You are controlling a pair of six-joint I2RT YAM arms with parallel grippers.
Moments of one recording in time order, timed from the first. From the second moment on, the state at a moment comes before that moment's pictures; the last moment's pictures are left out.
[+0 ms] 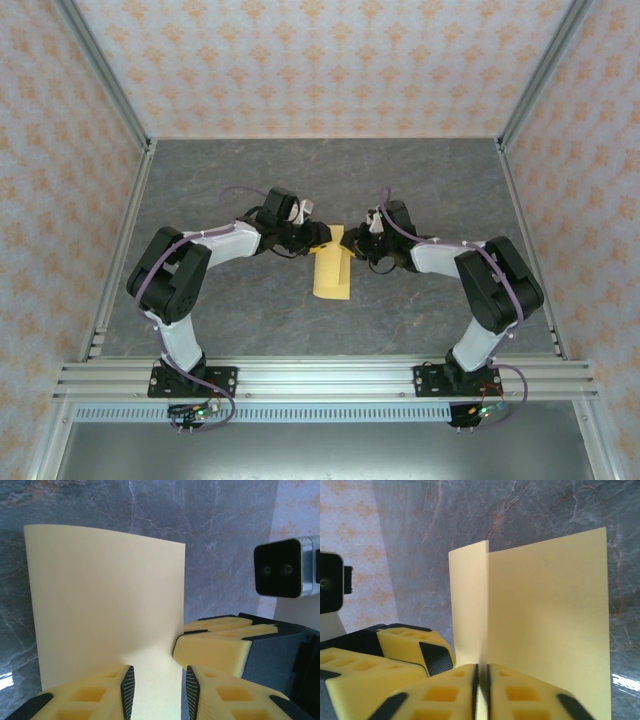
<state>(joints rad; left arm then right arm) -0.45 1.81 1.03 -0.05 0.60 -0.88 0.44 1.69 0.78 0.19 -0.58 1.01</state>
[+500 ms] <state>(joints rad) -0.46 1.80 1.05 -0.27 0.45 -0.76 0.44 1.72 0.84 0.02 -0.49 0.90</state>
